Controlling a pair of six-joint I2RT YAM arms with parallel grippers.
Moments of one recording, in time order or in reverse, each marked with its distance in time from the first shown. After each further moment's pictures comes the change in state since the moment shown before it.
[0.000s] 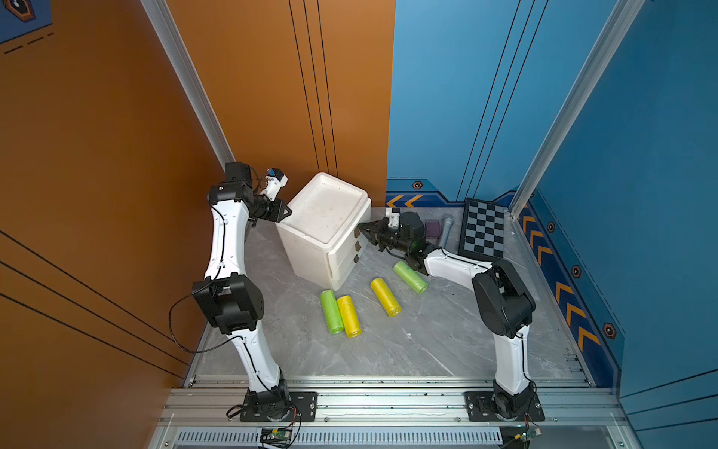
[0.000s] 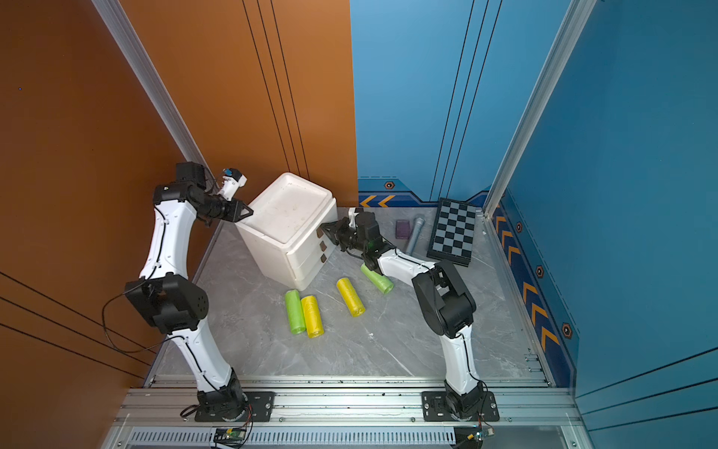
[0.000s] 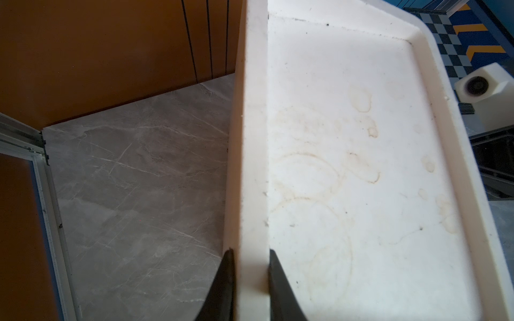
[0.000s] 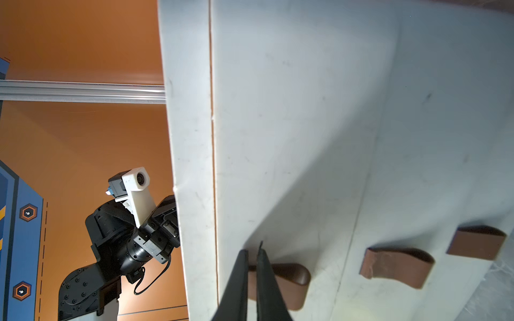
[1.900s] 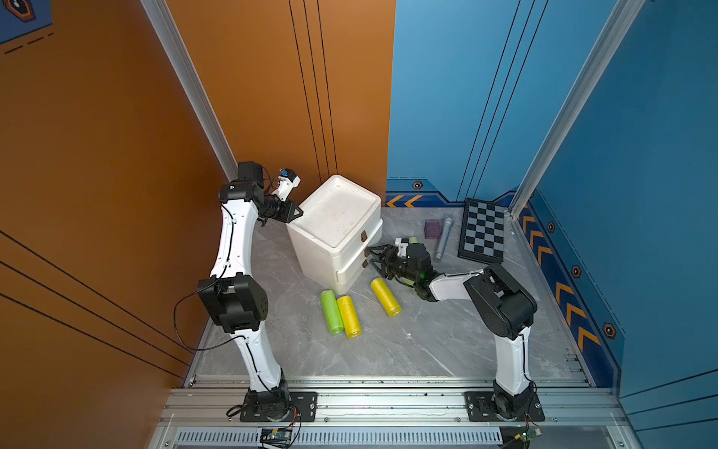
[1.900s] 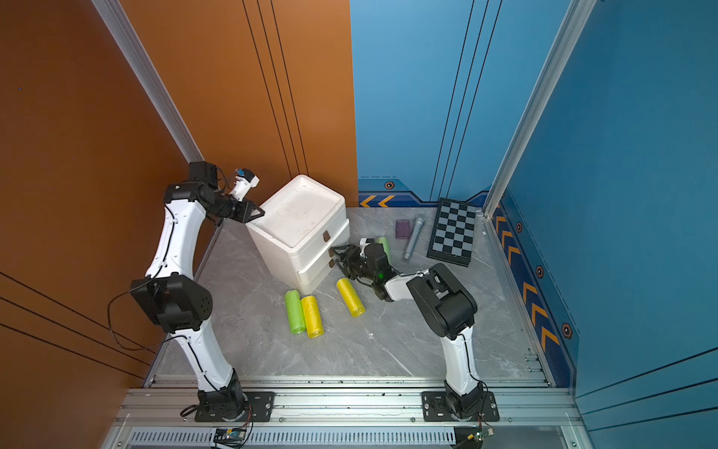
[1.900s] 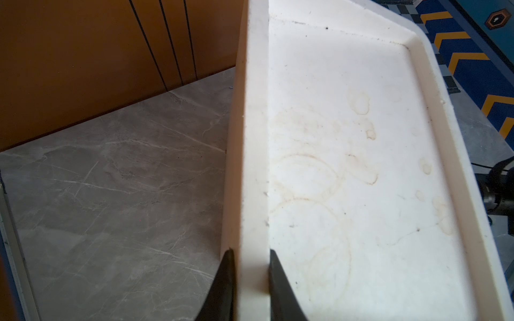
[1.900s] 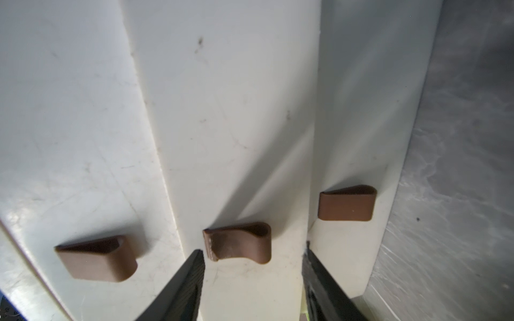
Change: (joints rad) left arm -0.063 0.000 -0.004 -0.005 0.029 0.015; right arm 0.003 -0.025 -0.415 0.323 0.054 0.081
